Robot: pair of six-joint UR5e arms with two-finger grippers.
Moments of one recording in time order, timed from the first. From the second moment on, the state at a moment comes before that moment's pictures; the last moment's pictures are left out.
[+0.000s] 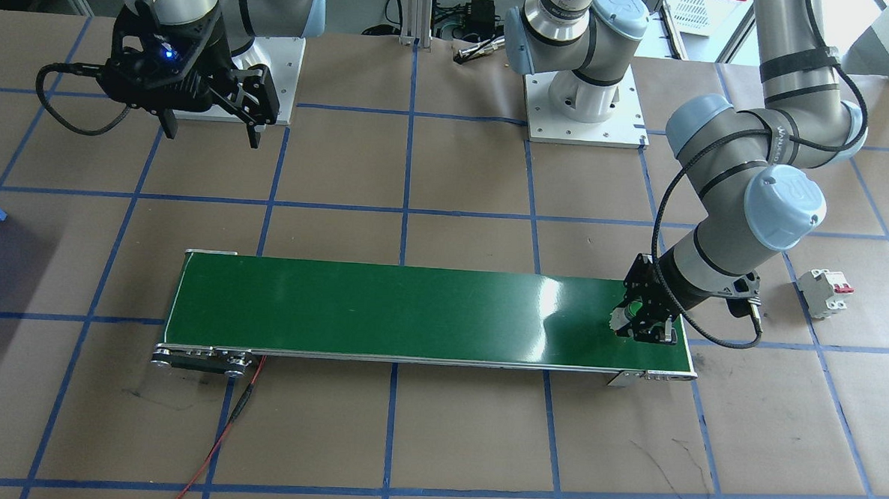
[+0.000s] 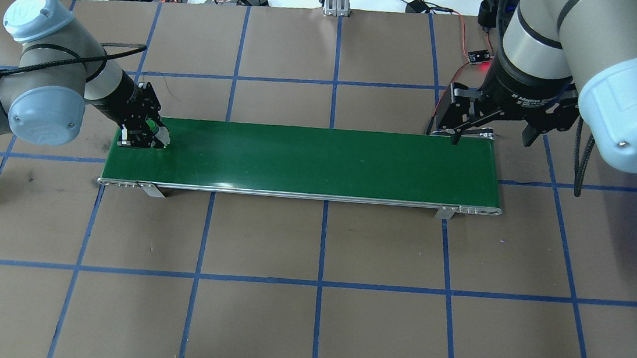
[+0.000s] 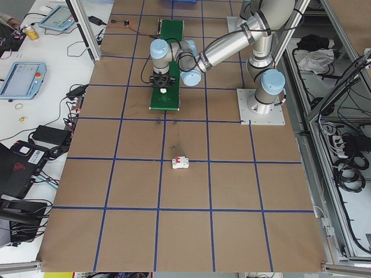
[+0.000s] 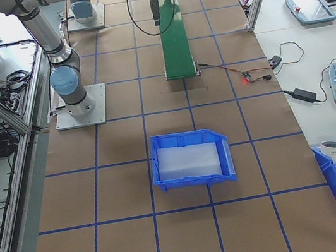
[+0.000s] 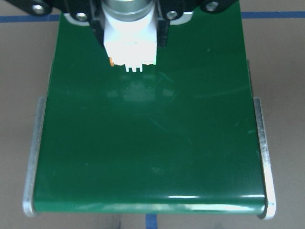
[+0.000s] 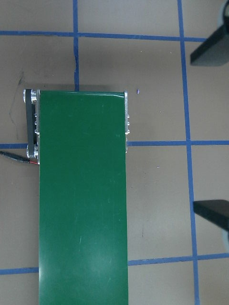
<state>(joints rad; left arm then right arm) -1.33 -1.83 -1.88 -1.02 1.42 -1.33 1.66 -1.64 1.64 -1.60 -1.65 0.11</state>
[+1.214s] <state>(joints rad) -1.33 -1.81 -1.89 -1.02 1.43 -1.25 1.67 -1.64 1.64 -1.60 -1.65 0.11</state>
